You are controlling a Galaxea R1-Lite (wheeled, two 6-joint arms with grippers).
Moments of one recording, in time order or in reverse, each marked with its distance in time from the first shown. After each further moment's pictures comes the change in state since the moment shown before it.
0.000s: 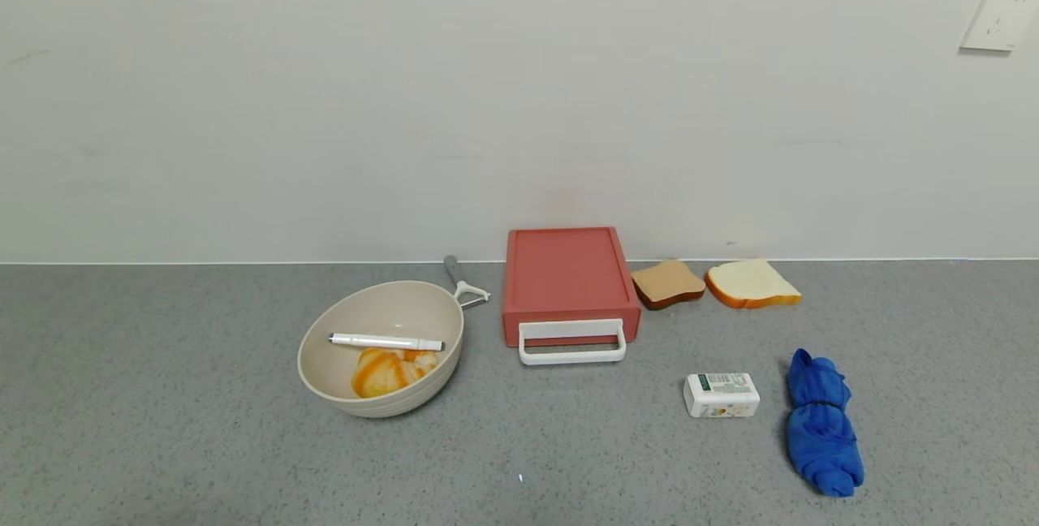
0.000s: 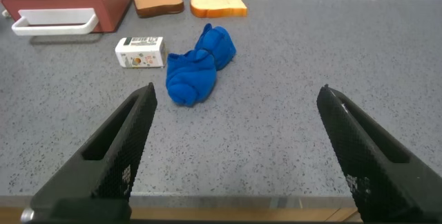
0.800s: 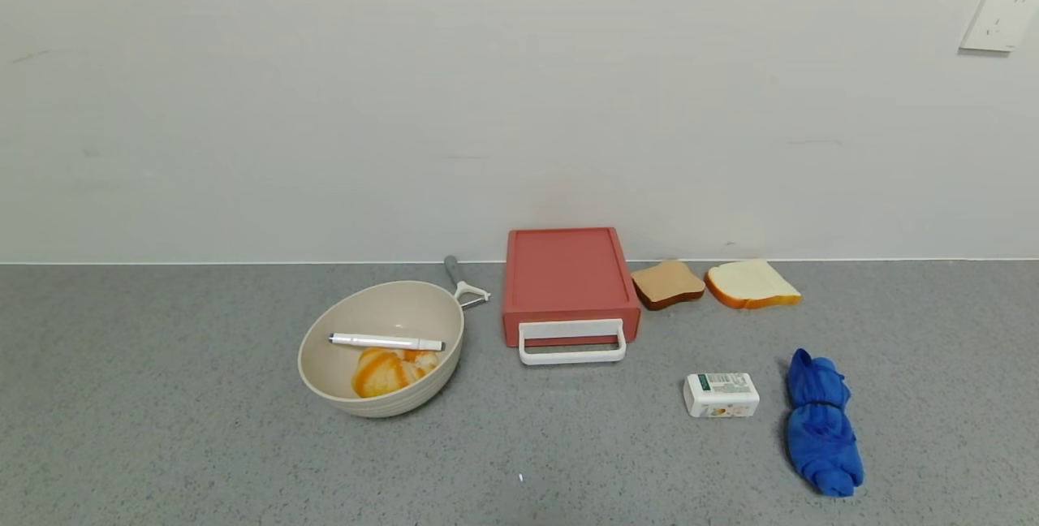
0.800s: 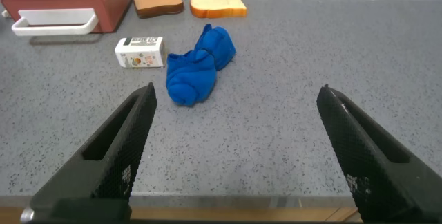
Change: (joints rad) left arm -0.143 -0.269 0.211 0.021 0.000 0.007; right arm 0.000 0.000 0.000 0.000 0.000 0.000
